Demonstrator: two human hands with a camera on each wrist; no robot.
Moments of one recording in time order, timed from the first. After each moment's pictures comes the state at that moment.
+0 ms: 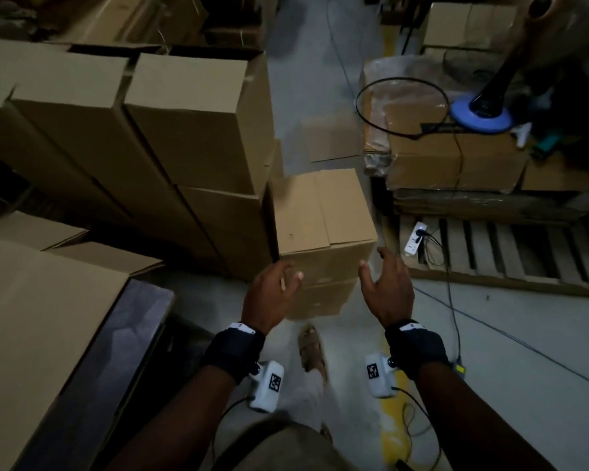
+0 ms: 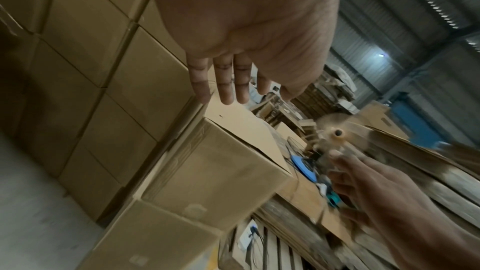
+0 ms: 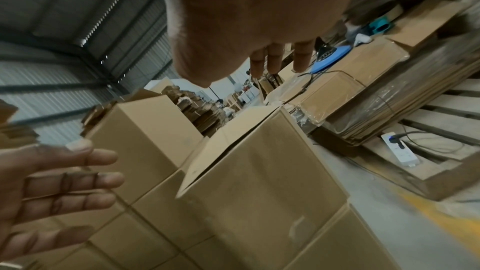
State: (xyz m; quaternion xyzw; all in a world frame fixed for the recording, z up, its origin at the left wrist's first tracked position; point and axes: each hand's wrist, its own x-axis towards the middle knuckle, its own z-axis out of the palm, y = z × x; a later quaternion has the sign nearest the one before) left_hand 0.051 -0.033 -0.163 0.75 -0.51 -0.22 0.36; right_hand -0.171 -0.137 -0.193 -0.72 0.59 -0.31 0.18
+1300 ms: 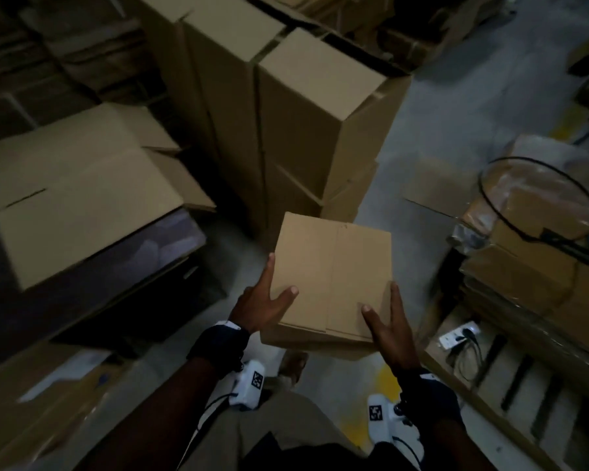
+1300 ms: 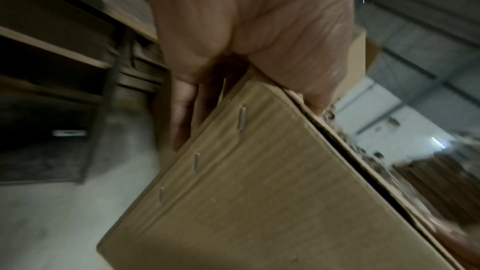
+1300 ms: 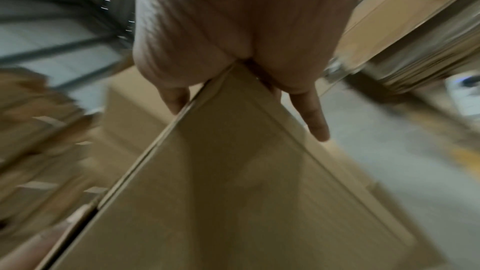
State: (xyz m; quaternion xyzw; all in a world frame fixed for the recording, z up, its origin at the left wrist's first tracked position) left_hand 0.032 -0.019 -0.178 0.85 -0.22 -0.32 0.37; right_hand -0.170 -0.221 -0.183 -0.72 0.42 -0.11 0.54
